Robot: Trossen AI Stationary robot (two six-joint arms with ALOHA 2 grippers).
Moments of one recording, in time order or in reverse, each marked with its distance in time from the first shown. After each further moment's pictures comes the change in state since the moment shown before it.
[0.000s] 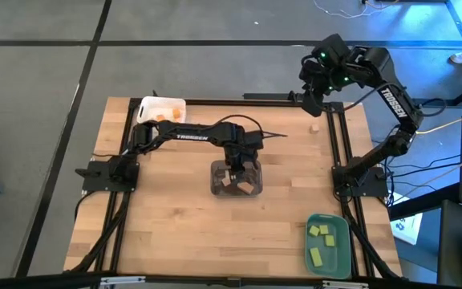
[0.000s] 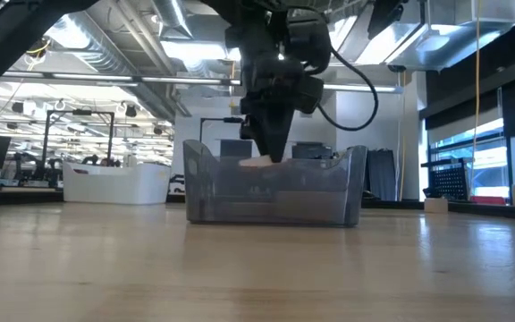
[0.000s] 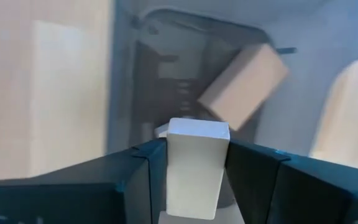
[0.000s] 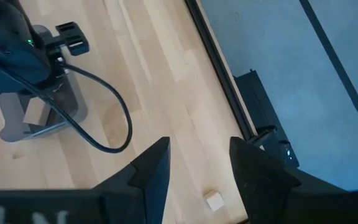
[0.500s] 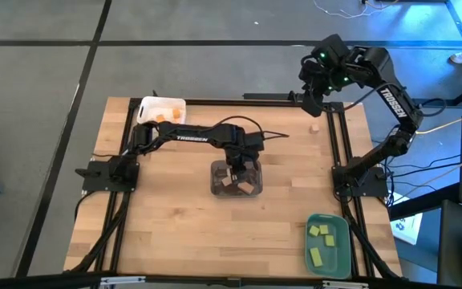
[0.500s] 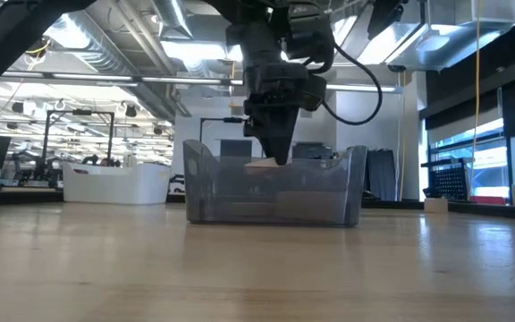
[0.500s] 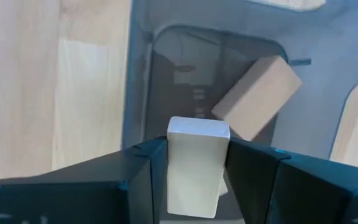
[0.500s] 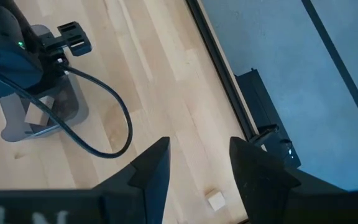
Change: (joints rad) left arm -0.012 0.000 -0.001 0.027 -0.084 0.002; right arm 0.000 0.000 -0.004 0.000 -0.002 0.007
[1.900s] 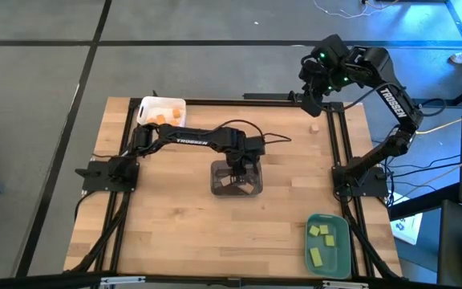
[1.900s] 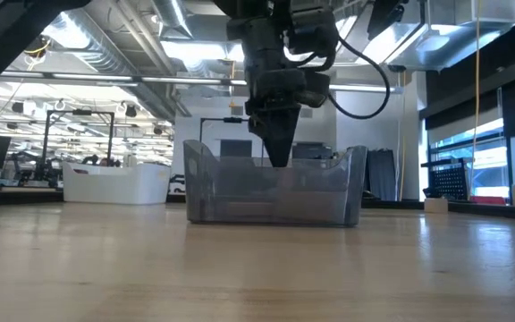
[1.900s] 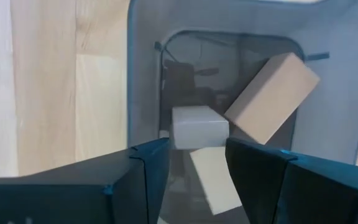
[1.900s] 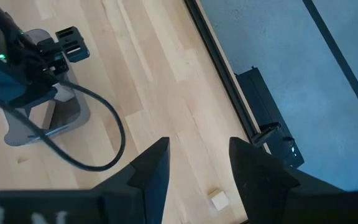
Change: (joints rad) left arm -0.037 0.000 0.001 0.017 -0.102 0.057; right arm 0.000 0.000 -0.001 0.000 0.000 0.027
